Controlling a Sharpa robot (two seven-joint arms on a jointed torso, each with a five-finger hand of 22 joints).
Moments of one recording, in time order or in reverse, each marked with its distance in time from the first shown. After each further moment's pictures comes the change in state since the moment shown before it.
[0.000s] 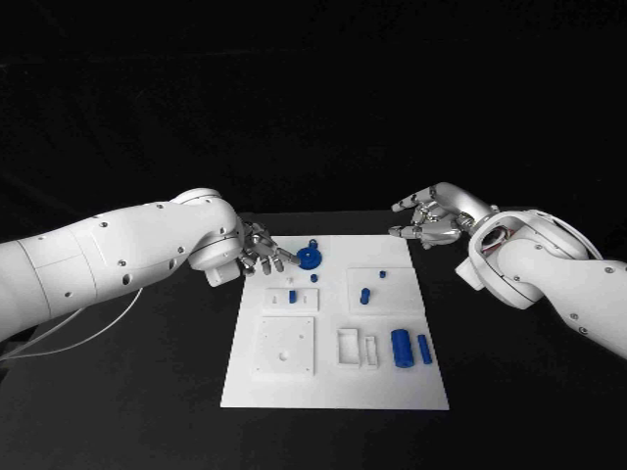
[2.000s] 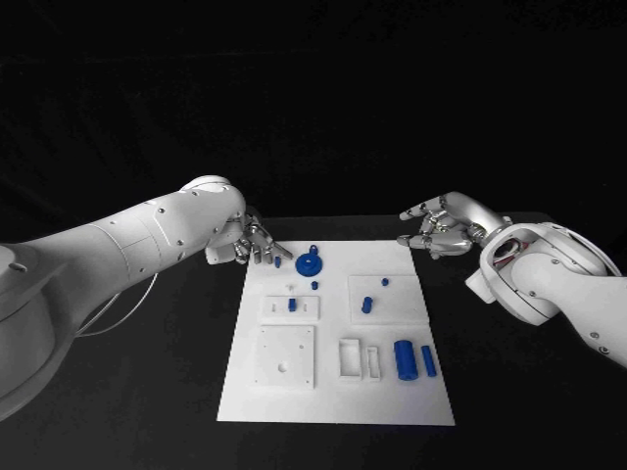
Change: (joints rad) left arm 0.014 0.238 -0.008 -0.545 -0.119 0.278 0.170; left_hand -0.025 -0.144 0.061 0.139 -0.122 -0.140 0.041 0.011 -0.186 -0.134 0.027 0.099 0.111 -0.026 0.009 0.034 -0.024 0.016 0.008 0.007 0.040 0.000; right arm 0.009 -0.012 0.007 0.033 0.004 -0.011 0.002; right_hand 0.000 0.000 0.003 0.003 0.005 -0.006 -0.001 0.000 0.000 0.000 0.000 0.000 -0.001 0.000 0.000 0.000 0.002 0.000 0.000 0.000 0.000 -0.001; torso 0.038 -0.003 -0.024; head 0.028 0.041
